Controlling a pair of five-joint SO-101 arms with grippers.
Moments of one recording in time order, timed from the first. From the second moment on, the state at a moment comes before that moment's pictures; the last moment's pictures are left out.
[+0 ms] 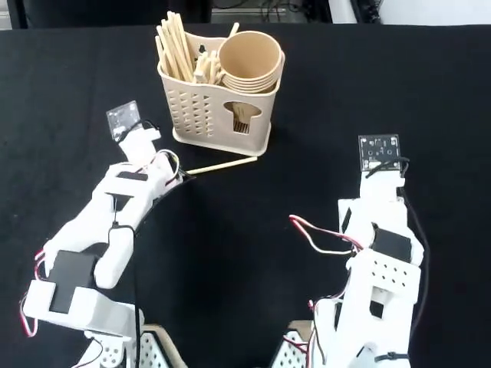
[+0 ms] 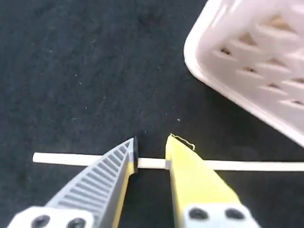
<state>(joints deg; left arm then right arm) 2.1 -0.6 46.1 17.7 25.5 20.0 -53.5 69.0 47.1 19.7</state>
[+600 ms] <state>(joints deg) 2.1 -23.7 63.2 32.1 11.1 20.0 -53.5 69.0 46.4 19.7</state>
